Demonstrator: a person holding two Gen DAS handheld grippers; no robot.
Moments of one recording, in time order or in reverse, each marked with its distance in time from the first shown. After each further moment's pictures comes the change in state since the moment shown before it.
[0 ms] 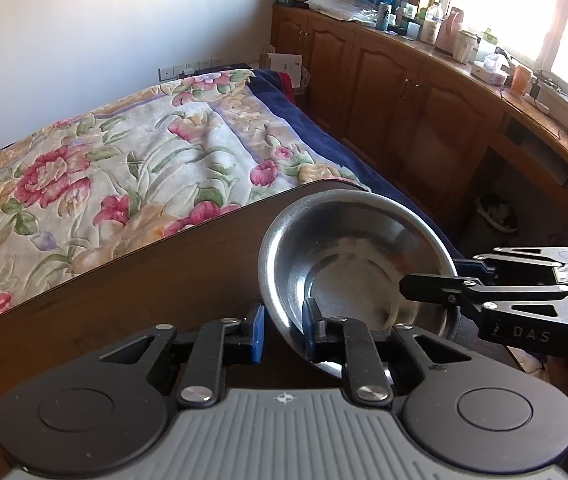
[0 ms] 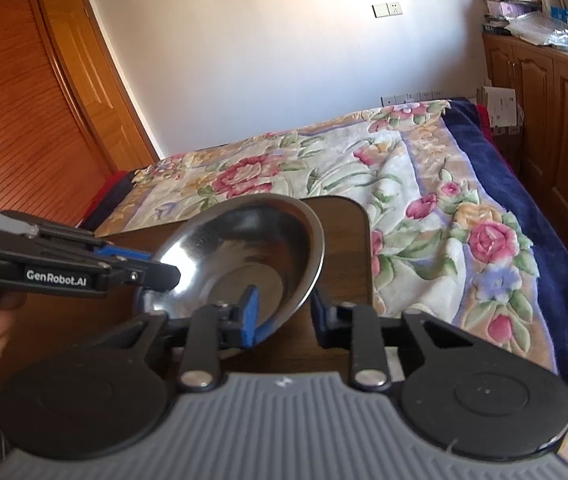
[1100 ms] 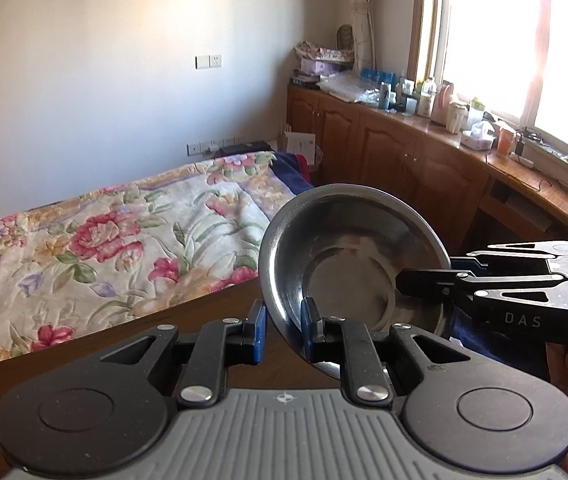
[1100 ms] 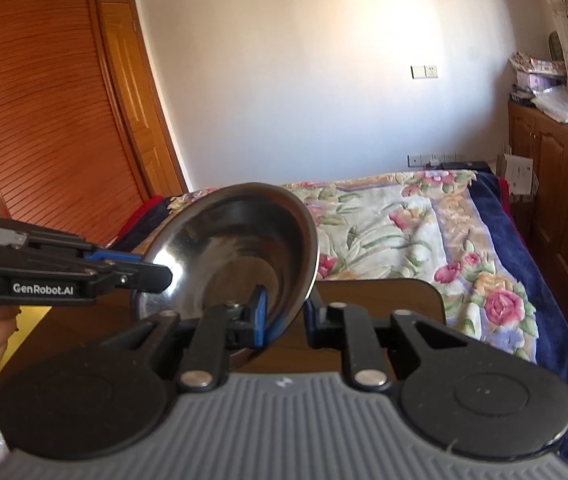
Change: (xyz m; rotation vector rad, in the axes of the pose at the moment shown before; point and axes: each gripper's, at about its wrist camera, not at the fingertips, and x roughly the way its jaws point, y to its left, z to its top) left arm -0.164 0.016 -0.034 0.006 -0.242 0.053; right arm -0.077 0.106 0.026 -0.151 -0.134 0.006
